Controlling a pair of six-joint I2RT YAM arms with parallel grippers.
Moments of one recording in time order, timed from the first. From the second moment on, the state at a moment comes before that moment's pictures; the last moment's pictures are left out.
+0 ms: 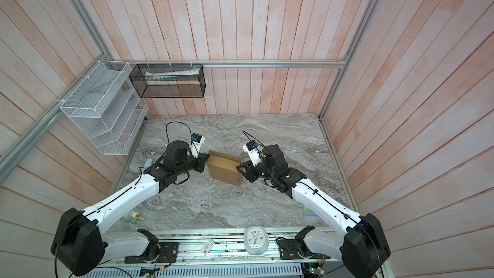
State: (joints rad) left arm -0.50 1.29 0.88 -0.18 0.15 -0.15; right arm 0.61 1.18 0.81 -0.18 -0.41 0.21
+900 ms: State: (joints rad) left arm -0.50 1.30 0.91 -0.22 0.15 -0.15; right arm 0.62 1.25 0.84 -0.19 -0.46 0.22
